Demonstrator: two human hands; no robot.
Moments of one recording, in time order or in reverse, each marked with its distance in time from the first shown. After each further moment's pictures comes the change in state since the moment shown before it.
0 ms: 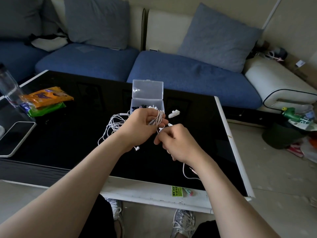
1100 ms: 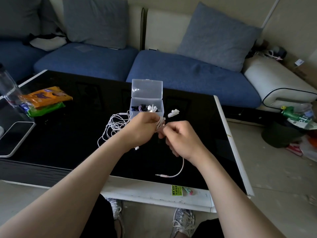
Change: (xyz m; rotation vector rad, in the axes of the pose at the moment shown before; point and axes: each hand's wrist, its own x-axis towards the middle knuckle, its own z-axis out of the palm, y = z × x) left_hand 0.002 0.001 0.004 0.127 -0.095 -0.082; right_hand -0.001 0.001 -0.005 0.172 0.097 0.008
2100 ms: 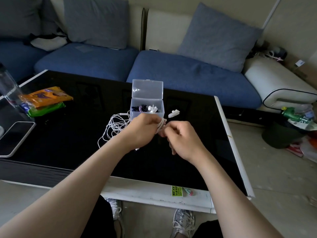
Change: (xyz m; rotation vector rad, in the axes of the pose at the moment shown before) left_hand 0.000 -0.002 -0.002 0.116 -0.004 -0.013; right_hand 0.003 0.005 -0.002 -0.095 0.051 -0.064
